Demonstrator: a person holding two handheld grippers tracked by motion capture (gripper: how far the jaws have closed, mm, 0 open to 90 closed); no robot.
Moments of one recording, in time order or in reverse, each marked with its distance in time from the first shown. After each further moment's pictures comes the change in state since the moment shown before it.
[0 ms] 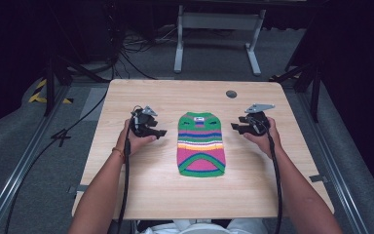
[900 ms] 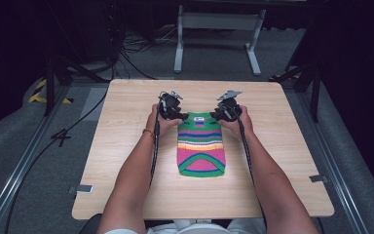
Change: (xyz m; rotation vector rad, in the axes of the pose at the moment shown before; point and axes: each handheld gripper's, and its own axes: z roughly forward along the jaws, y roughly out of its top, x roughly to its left) left arm 0.002 0.068 0.076 -0.020 -0.015 -0.080; right arm 0.018 0.053 0.083 0.066 -0.003 0.007
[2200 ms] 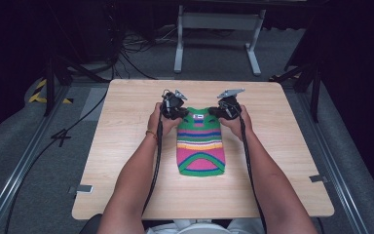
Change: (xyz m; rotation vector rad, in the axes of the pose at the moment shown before) left arm -0.029 0.011 -0.026 -0.022 0.052 0.143; right arm 0.008 0.010 -0.020 -0.095 0.120 -0.019
